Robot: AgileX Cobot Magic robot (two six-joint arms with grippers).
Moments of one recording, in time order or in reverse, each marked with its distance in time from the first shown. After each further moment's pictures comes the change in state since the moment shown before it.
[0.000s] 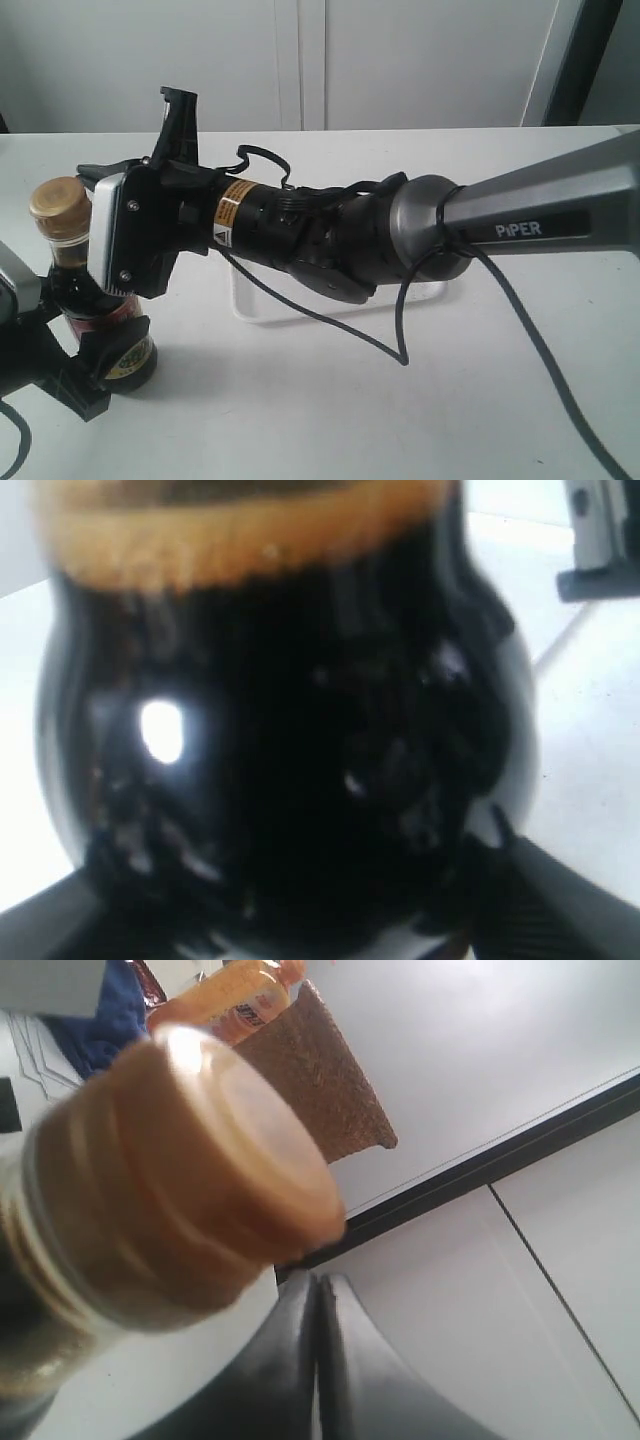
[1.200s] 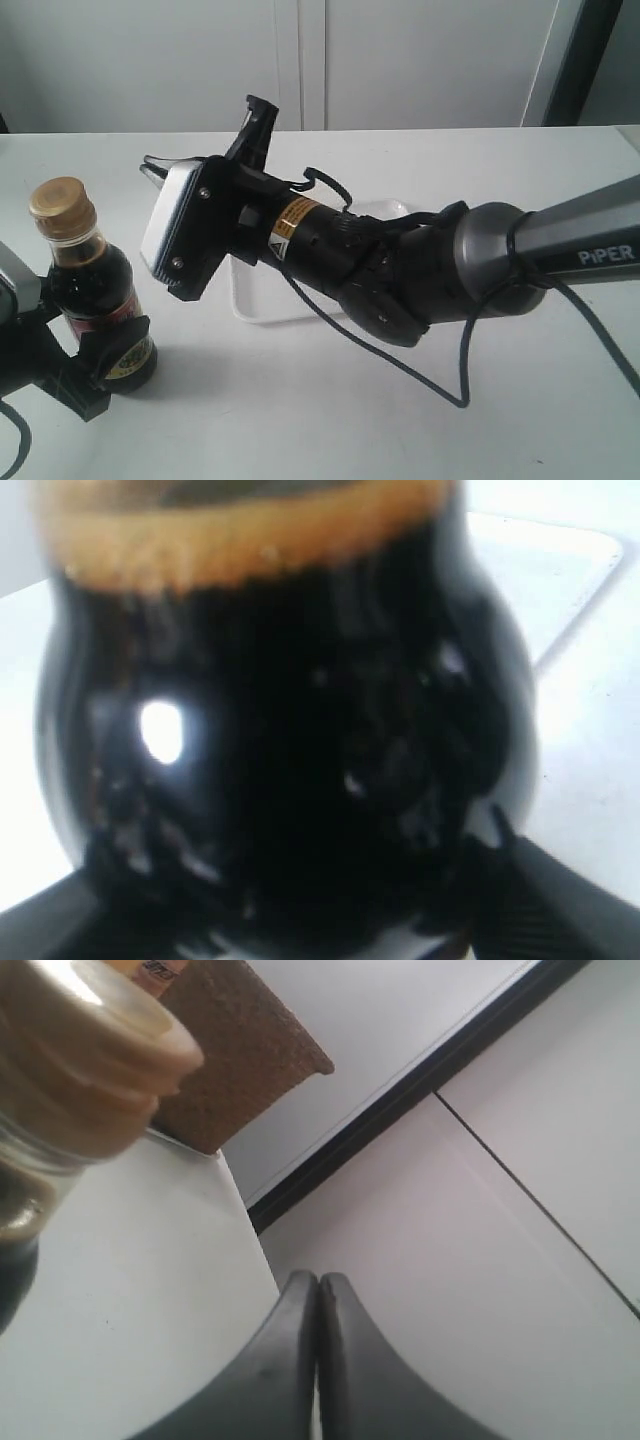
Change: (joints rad) left arm 0.000 0.000 0.000 -0.001 0.000 0.000; right arm -0.021 -0.100 0.216 0.234 -0.121 -0.010
